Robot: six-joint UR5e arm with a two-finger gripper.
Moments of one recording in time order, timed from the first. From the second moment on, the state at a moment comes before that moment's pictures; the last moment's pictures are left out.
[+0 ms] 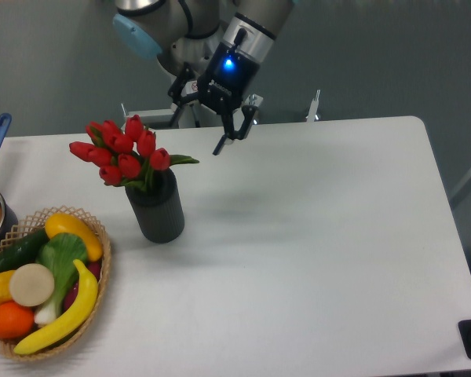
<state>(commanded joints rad) 2.78 -1.29 -2.25 -1.08 0.57 1.23</state>
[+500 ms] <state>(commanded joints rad) 2.77 -1.28 -2.33 -1.08 0.57 1.38</state>
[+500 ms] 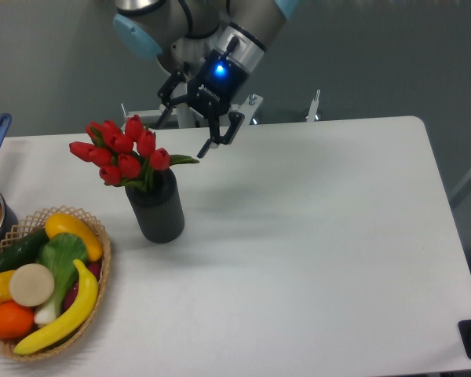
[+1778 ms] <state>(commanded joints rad) 2.63 -1.49 -2.29 -0.87 0.48 1.38</state>
